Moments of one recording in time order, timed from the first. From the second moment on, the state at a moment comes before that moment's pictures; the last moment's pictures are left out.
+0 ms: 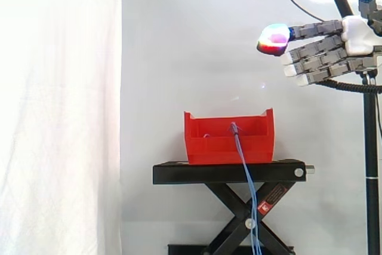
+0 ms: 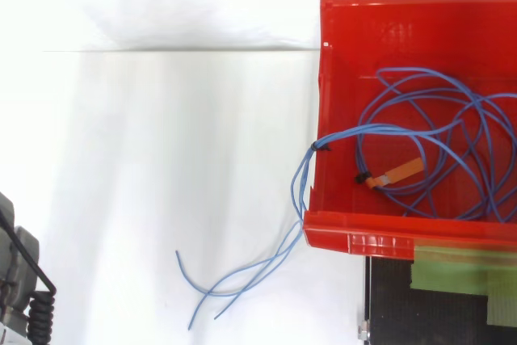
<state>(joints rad) -0.02 -1.66 -1.59 -3.07 -1.67 -0.04</state>
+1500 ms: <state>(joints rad) -0.02 -1.66 -1.59 -3.07 -1.67 -0.04</state>
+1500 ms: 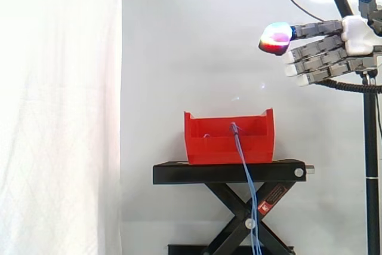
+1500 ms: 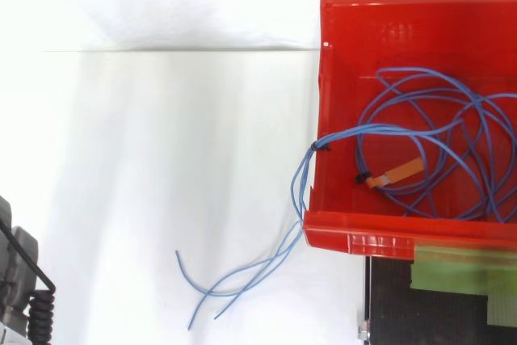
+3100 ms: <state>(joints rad) 0.03 -1.65 -1.59 -2.86 -1.56 -0.89</state>
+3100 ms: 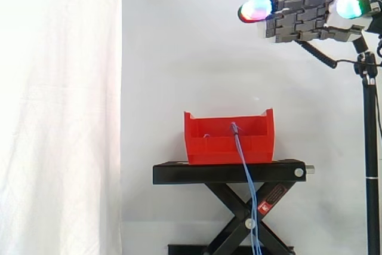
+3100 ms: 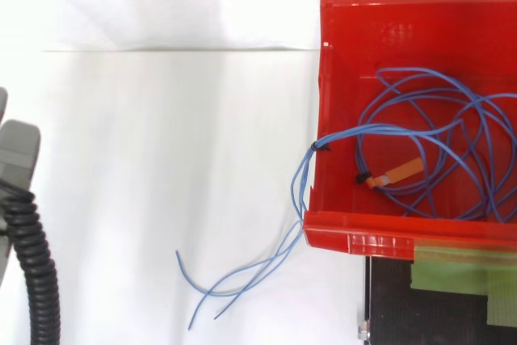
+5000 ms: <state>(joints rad) 0.15 -1.91 -1.32 -3.24 -1.54 -1.59</state>
